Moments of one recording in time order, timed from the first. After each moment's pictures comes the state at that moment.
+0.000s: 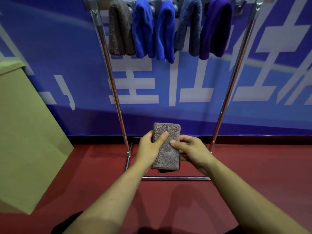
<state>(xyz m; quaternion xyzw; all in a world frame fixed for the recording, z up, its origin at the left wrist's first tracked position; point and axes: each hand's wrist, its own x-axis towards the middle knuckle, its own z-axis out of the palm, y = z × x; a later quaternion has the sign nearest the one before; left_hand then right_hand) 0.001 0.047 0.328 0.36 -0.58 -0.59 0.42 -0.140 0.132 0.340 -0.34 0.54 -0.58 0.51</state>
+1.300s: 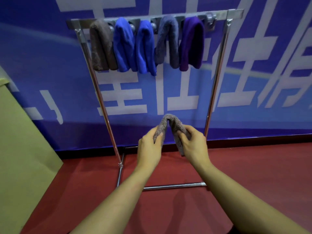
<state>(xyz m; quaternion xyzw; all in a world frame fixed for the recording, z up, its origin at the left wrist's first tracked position) -0.045 0.058 0.361 0.38 -0.74 -0.36 0.43 -0.181 0.133 0.363 -0.41 0.71 -0.57 0.09</state>
